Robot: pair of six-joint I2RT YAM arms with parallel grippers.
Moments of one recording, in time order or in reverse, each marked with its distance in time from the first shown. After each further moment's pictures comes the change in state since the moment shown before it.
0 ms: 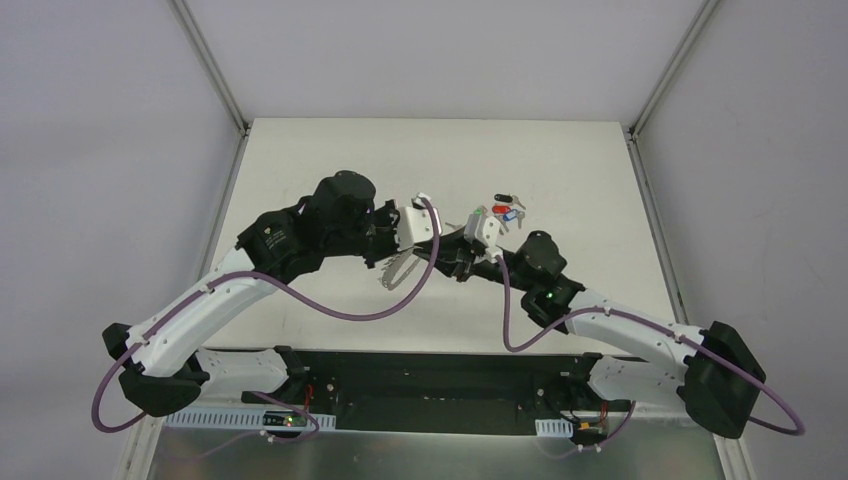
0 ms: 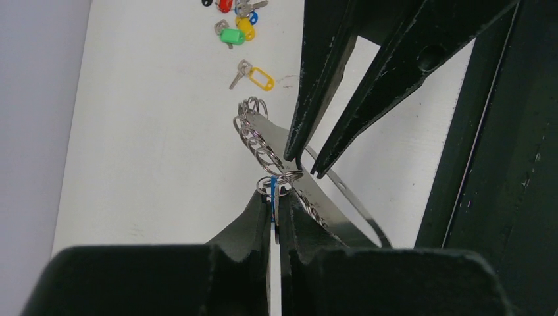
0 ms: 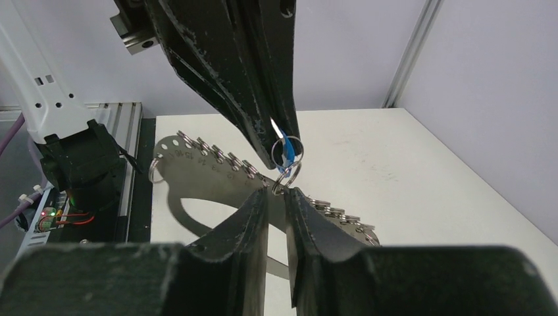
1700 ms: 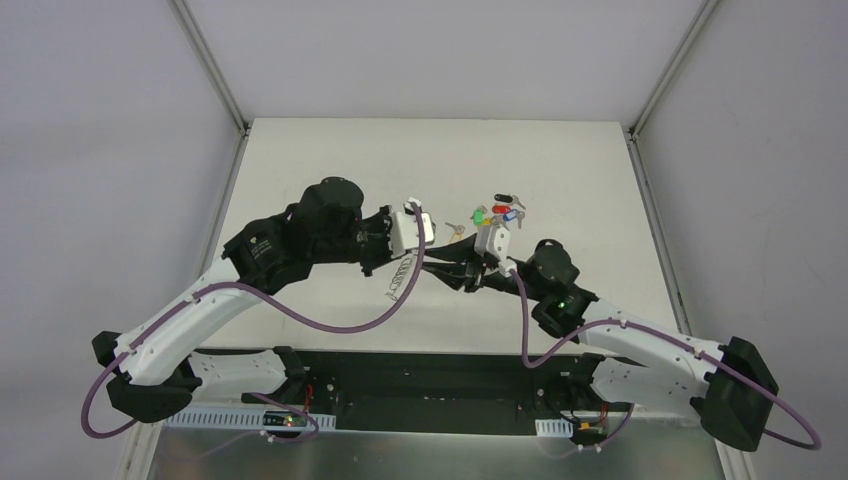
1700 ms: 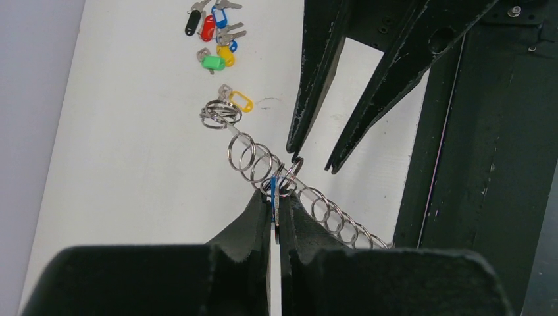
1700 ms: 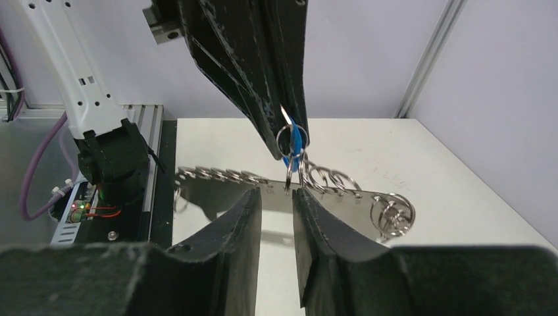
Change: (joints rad) left arm -0.023 -0.059 -0.021 0.023 0.071 -0.050; right arm 0.030 -0.109 -0.040 -0.053 -0.013 -0.003
